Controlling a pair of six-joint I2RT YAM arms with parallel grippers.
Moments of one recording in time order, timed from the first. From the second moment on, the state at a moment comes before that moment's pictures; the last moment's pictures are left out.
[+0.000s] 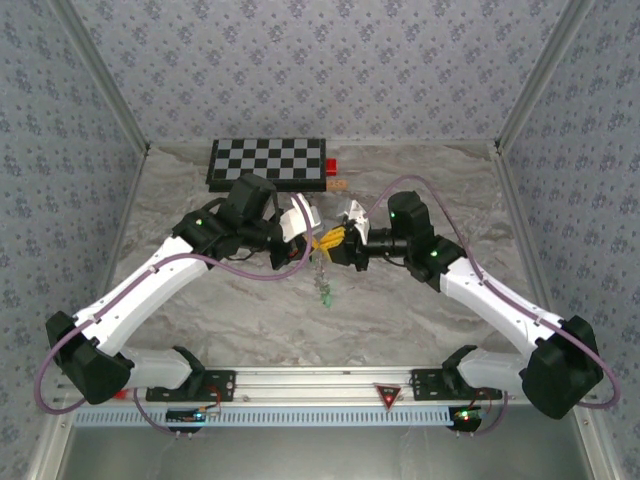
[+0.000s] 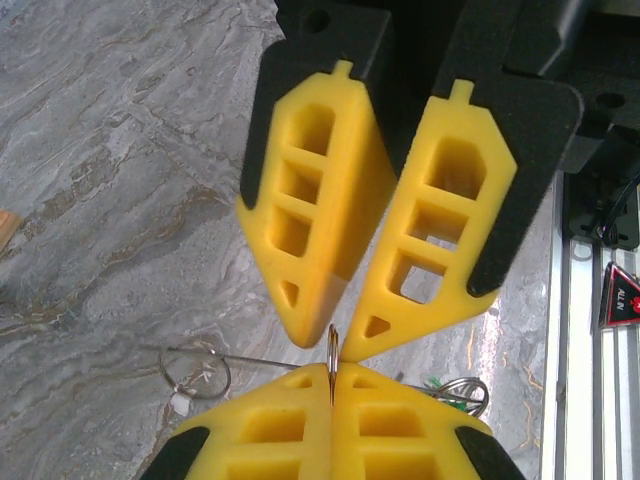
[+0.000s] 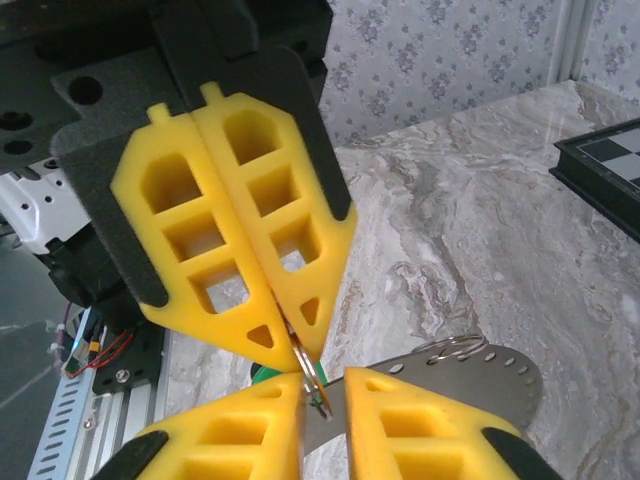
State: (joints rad) left arm -0.73 1.28 1.30 -0.77 0.45 0.38; right arm 0.61 1.19 0.89 -0.06 -0.77 -0.10
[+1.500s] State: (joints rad) left arm -0.67 1.07 1.01 -0.18 0.53 0.02; right arm 0.49 1.14 0.69 0.58 -0.88 0.33
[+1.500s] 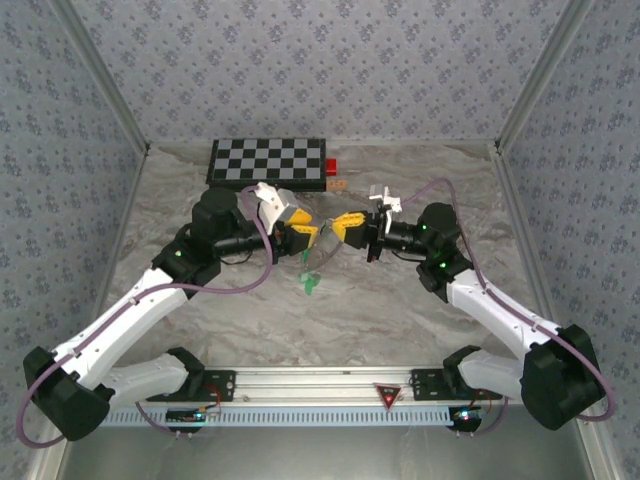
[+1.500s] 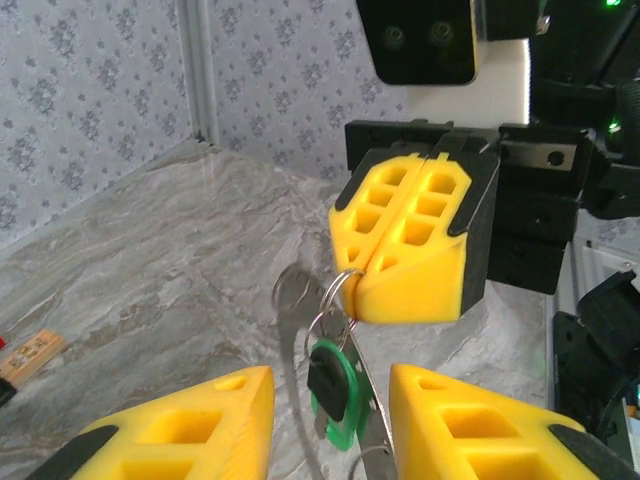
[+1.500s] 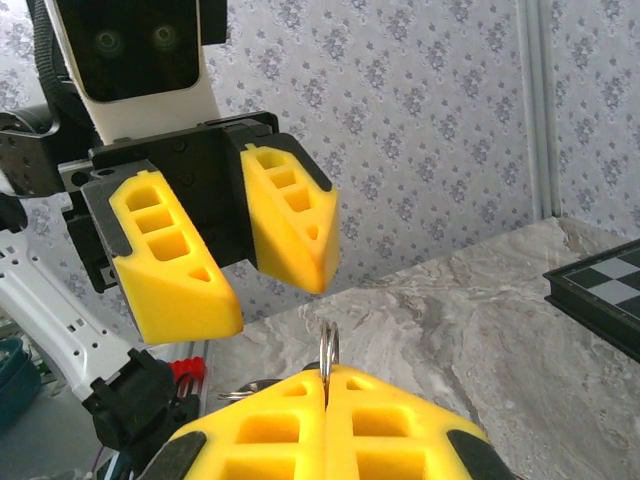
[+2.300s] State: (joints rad) left arm -0.67 1.14 1.02 -0.14 0.66 -0.01; right arm 0.52 1.14 0.69 0.58 -0.91 0.34
